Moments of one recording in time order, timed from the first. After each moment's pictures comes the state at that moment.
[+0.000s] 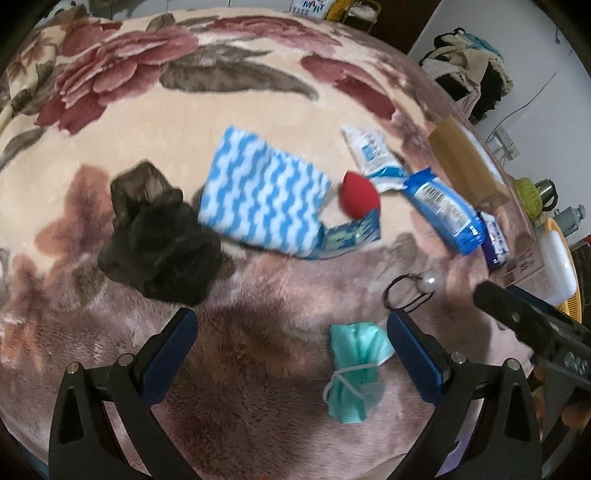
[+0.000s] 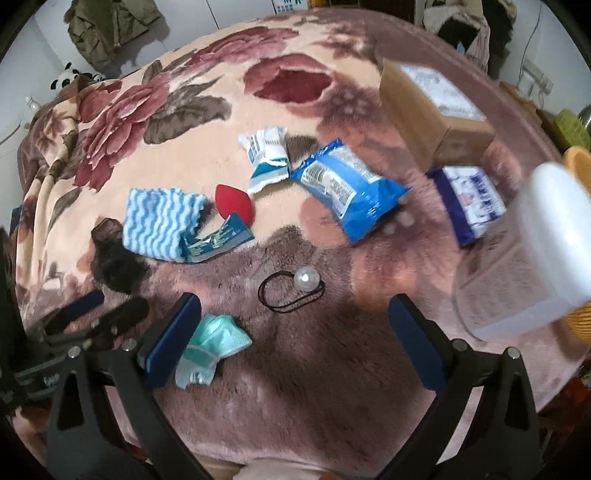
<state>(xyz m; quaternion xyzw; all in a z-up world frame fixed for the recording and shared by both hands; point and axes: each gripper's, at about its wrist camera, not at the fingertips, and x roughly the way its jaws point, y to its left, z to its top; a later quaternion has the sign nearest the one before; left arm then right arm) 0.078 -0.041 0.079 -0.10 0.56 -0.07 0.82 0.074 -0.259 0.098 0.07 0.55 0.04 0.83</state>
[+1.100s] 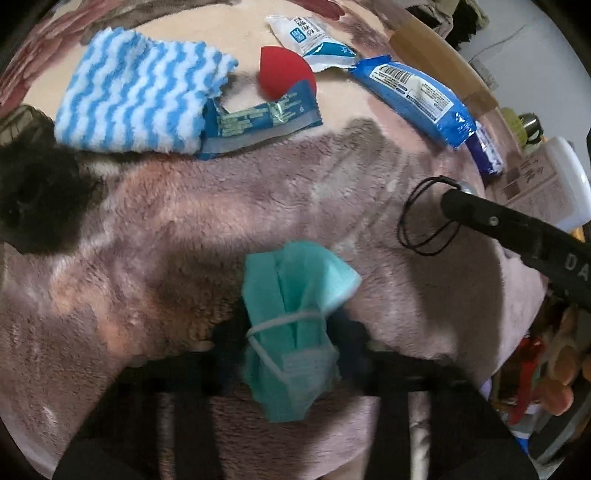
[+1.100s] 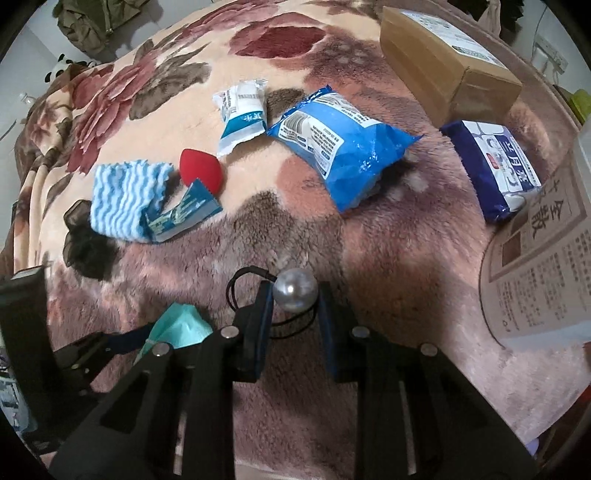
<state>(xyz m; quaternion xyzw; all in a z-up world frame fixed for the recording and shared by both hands) 0.065 -0.110 0.024 -0.05 0.63 -0.15 0.76 0.079 -0.281 0.059 0.08 0.59 0.07 0.80</state>
